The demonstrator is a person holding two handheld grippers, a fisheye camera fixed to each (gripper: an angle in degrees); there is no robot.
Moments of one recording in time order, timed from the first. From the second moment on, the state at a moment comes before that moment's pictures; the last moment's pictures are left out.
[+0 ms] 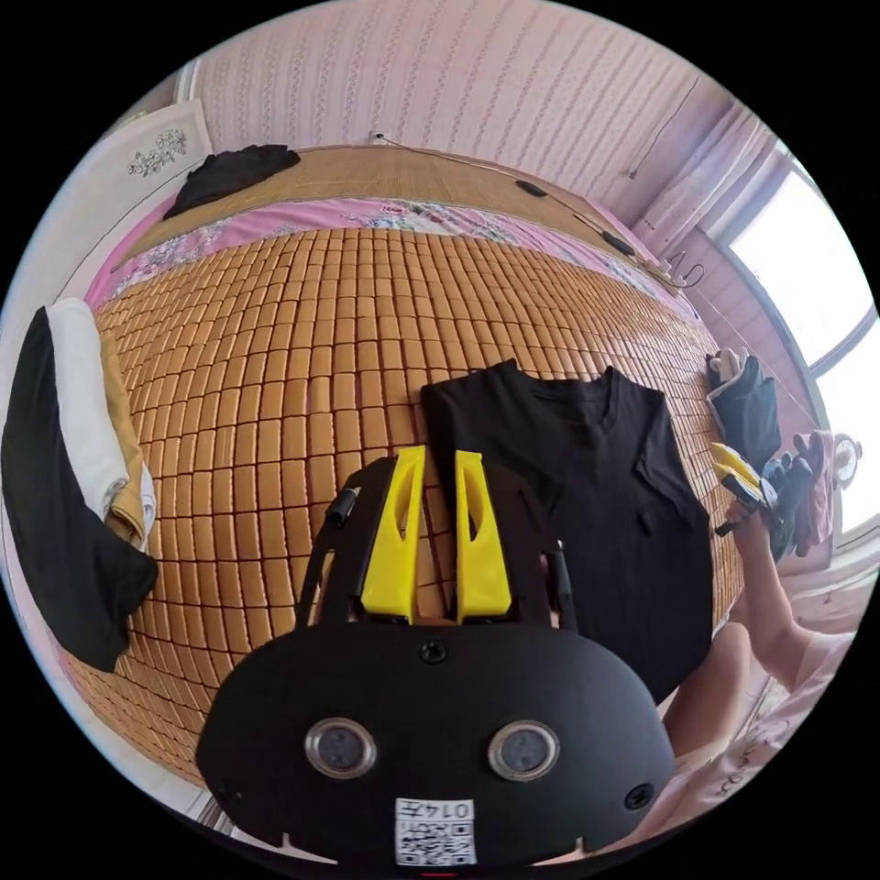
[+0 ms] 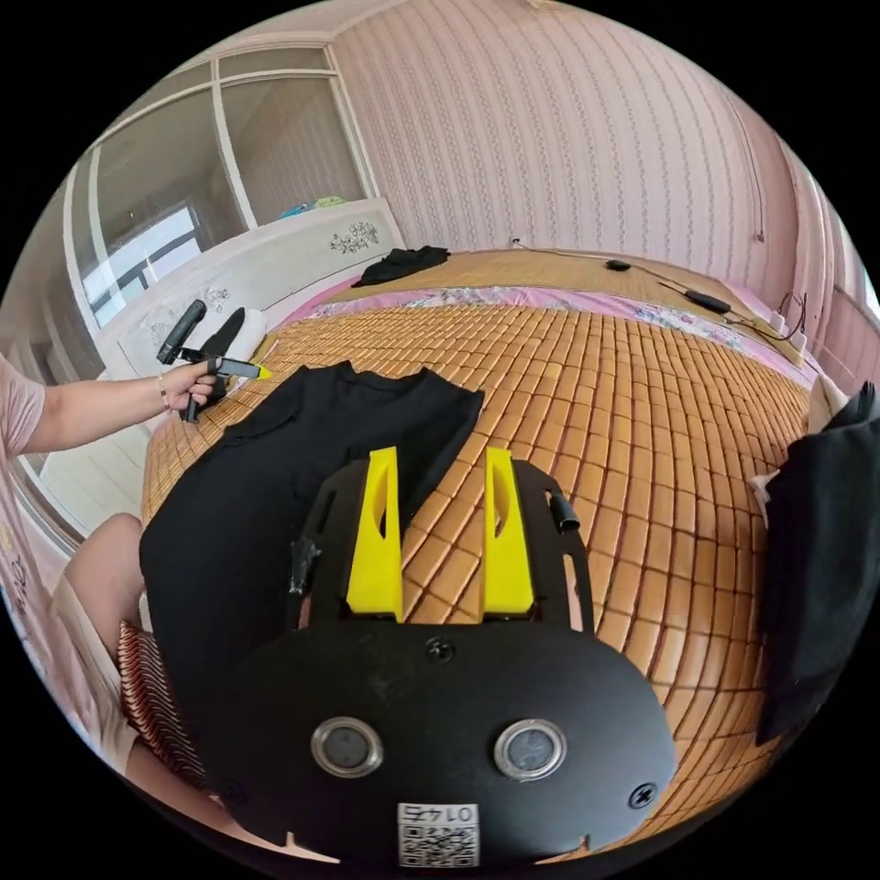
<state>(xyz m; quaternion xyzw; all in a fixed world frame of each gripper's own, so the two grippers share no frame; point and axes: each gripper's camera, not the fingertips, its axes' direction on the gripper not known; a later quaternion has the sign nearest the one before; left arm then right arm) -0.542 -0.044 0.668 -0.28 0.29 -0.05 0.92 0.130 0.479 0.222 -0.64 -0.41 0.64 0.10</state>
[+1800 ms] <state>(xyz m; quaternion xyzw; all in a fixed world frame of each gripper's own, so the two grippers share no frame) -0.723 0.114 0.285 -0.25 0.42 -0.09 0.87 0.397 0.335 0.324 -0.70 -0.40 0.59 -0.03</state>
